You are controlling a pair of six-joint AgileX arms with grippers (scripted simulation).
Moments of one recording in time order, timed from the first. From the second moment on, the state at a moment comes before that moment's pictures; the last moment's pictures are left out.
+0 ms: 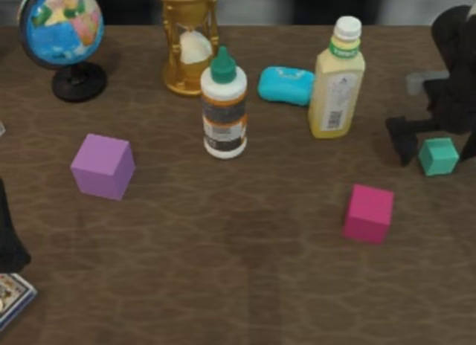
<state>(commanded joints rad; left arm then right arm) 0.00 0.00 0.00 0.00 0.00 0.00 0.09 2.39 1.73 -0.91 0.01 -0.02</state>
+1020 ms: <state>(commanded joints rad) 0.00 0.00 0.00 0.00 0.00 0.00 0.09 2.40 1.73 -0.90 0.01 -0.02</state>
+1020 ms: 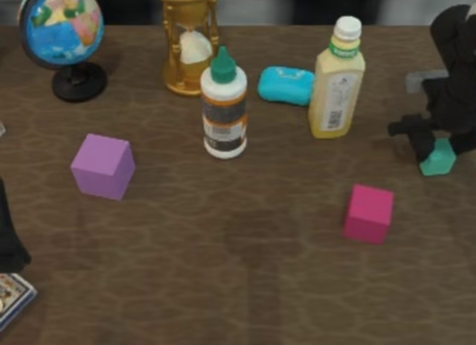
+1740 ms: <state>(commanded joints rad) 0.00 0.00 0.00 0.00 0.00 0.00 0.09 2.35 1.77 -0.96 0.00 -0.02</state>
